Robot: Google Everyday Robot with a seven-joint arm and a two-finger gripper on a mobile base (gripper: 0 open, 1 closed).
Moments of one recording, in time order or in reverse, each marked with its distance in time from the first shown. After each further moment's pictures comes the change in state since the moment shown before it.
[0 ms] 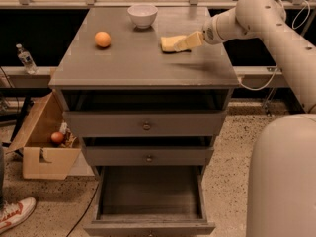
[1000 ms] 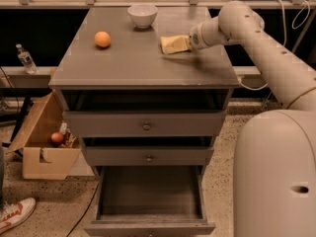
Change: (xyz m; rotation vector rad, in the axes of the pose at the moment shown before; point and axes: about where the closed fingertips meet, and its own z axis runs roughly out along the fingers) arm 0.000 0.023 0.054 -0.050 -0.015 0.058
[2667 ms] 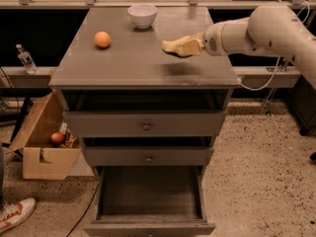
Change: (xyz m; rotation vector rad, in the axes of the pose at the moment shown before) arm -0.001 0.069 -0.115 -0.014 -0.120 -0.072
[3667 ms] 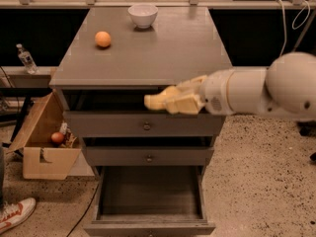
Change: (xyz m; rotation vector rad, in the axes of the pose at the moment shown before) arm 0.071 0.163 -0.092 -0.176 0.033 -0.090
